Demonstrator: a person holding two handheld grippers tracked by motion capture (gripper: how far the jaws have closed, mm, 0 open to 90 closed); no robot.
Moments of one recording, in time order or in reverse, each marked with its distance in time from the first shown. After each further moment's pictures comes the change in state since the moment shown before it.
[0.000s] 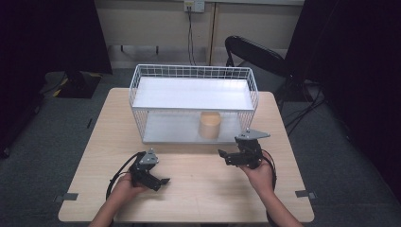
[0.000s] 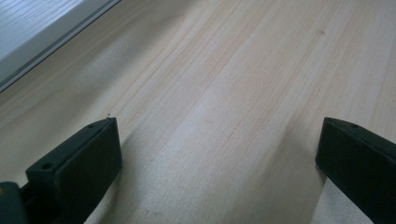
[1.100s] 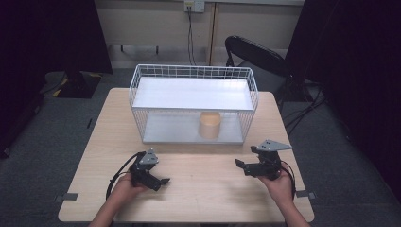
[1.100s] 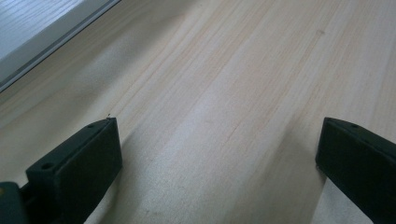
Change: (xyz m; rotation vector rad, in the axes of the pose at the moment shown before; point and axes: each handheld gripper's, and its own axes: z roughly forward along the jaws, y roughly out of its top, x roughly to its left) left arm 0.000 0.000 0.000 0.000 0.000 0.000; right arm -0.028 -0.045 -0.038 -0.013 0.010 0.033
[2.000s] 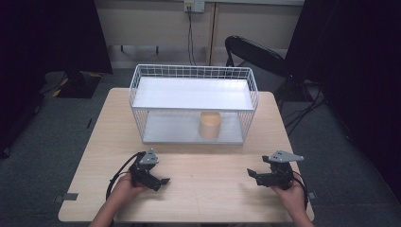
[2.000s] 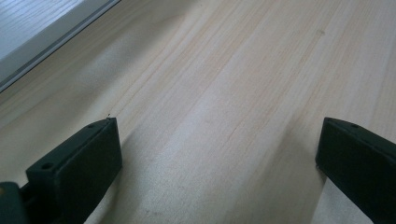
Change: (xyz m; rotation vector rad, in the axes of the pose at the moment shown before) left arm 0.000 0.000 0.000 0.000 0.000 0.000; right arm -0.020 -0.043 -0.018 0.044 -0.032 -0.010
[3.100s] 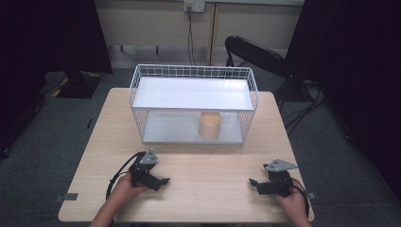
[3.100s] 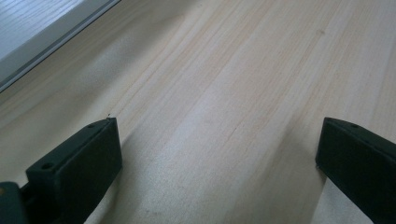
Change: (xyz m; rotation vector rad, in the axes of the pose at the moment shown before) left arm 0.000 0.000 0.000 0.000 0.000 0.000; right arm -0.002 -0.033 0.012 0.105 -0.025 -0.101
